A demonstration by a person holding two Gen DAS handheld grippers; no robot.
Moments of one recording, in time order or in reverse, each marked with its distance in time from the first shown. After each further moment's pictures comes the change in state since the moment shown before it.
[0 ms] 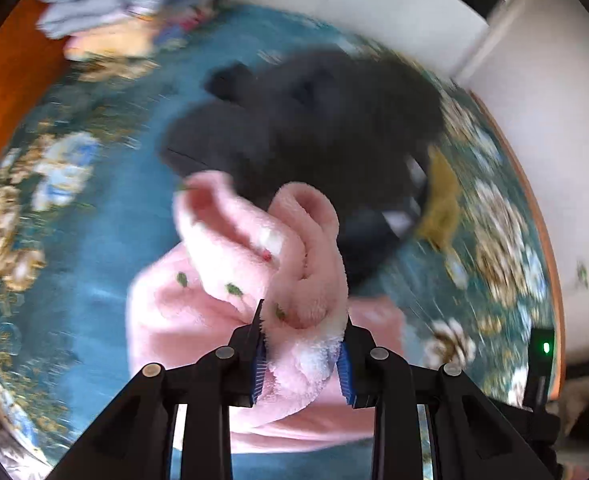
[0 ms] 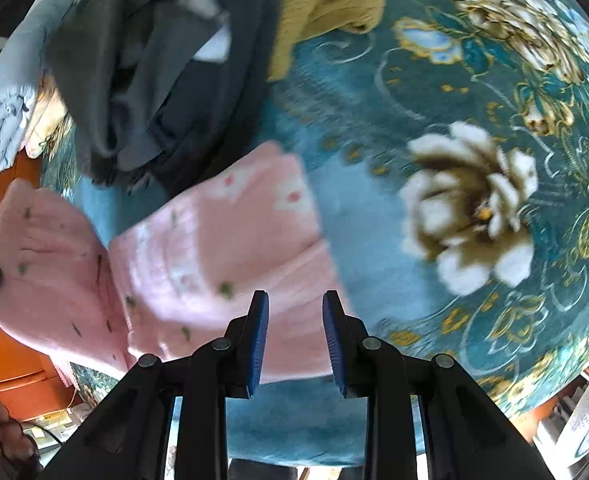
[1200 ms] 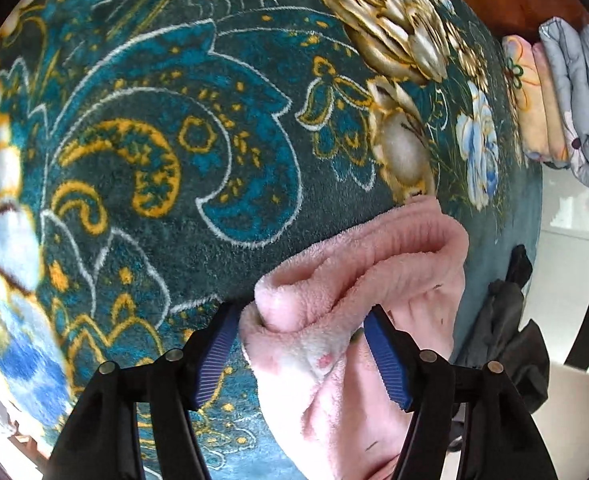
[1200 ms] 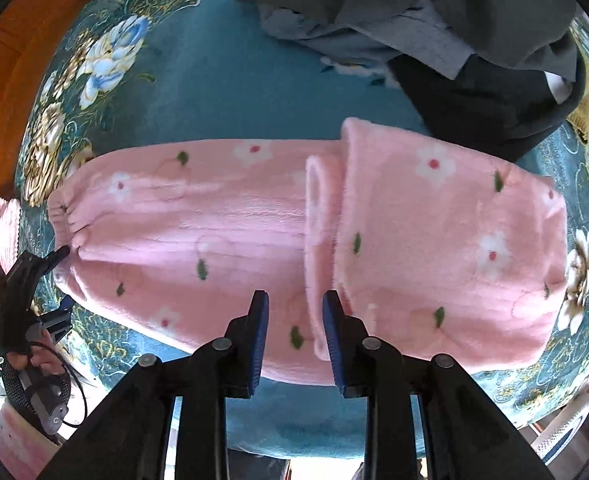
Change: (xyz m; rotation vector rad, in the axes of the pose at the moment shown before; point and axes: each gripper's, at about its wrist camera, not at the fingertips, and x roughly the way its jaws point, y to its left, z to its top) left arm 0.006 0.524 -0.163 -1.231 -0.066 -0.095; right arm 0.109 0.300 -0.094 -0.455 0.145 -0.212
